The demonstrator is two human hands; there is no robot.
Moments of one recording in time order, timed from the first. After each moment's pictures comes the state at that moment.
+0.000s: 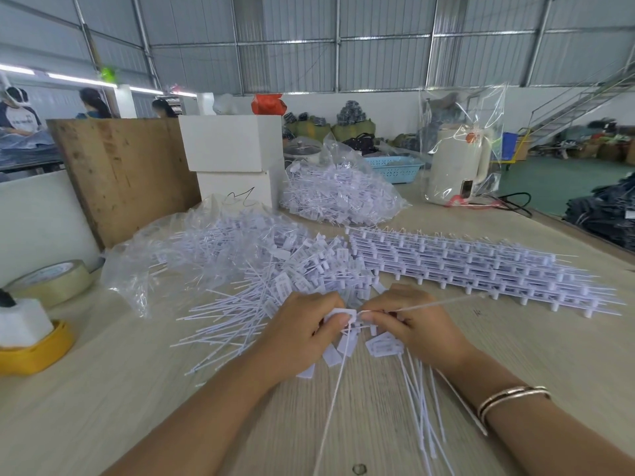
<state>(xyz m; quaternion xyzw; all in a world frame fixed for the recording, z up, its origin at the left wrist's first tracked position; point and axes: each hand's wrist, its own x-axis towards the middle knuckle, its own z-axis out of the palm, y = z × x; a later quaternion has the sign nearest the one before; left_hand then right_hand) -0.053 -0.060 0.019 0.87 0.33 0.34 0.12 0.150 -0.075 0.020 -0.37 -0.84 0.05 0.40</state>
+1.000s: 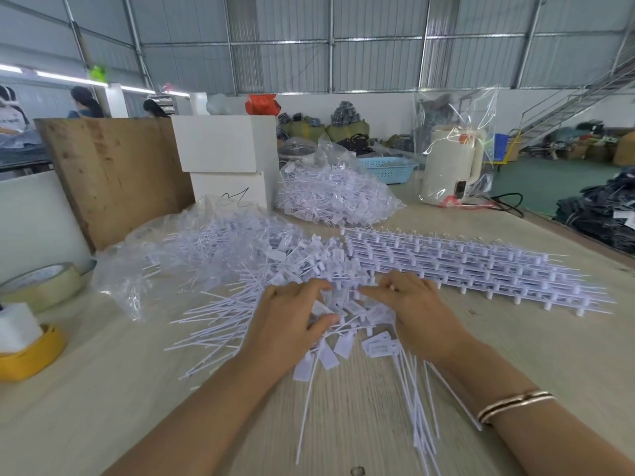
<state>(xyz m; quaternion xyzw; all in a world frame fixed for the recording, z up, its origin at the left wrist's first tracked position) -0.057 -0.055 0.019 0.84 0.43 0.33 -0.05 0.156 -0.069 0.024 -0.56 -0.80 -0.14 0.17</state>
